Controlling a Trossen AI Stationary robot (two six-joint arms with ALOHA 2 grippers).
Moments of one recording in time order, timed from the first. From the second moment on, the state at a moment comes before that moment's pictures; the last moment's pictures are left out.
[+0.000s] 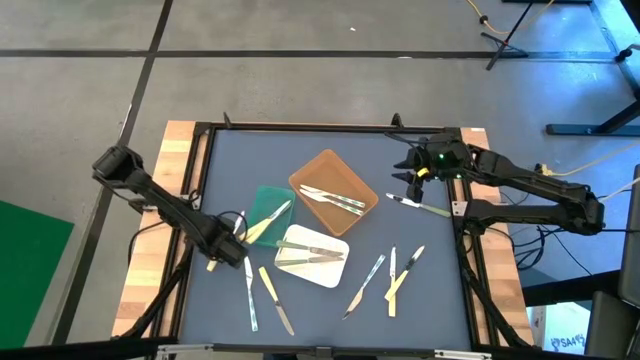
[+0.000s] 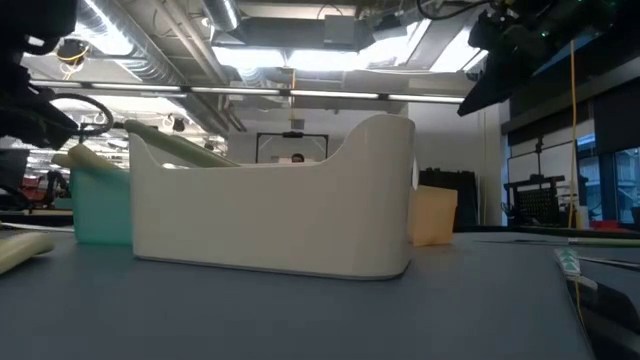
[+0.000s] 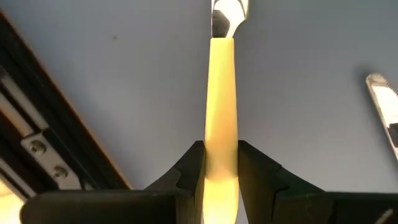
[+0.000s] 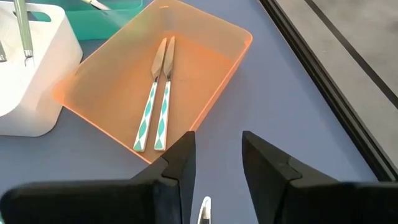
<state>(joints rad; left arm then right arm) -0.53 1.35 0.66 -0.94 0.14 -1.75 -0.41 0.87 0.77 -0.59 -0.10 -0.13</state>
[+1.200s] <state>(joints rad) -0.52 0.83 0.66 -0.72 -0.16 -1.75 -0.41 0.87 0.77 -0.59 -0.10 -0.14</state>
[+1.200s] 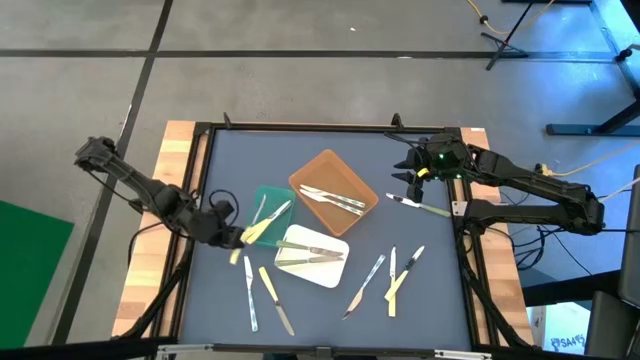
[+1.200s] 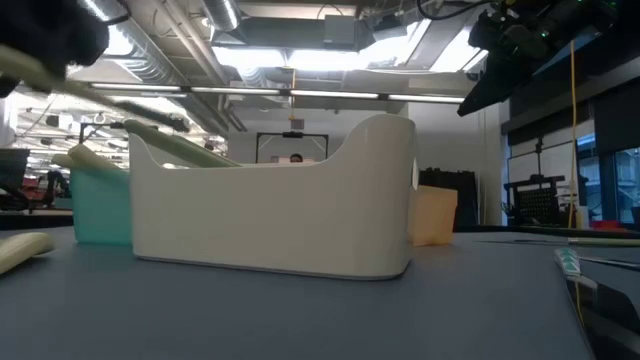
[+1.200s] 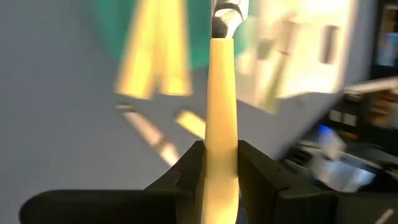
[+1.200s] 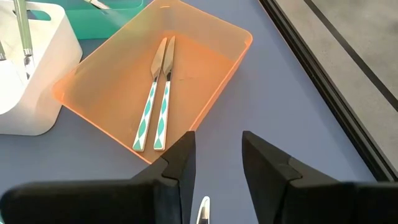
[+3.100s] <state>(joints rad) 0.09 1.03 0.66 -0.64 0.46 -1.66 -0.41 0.87 0.77 -0.59 -0.10 -0.14</state>
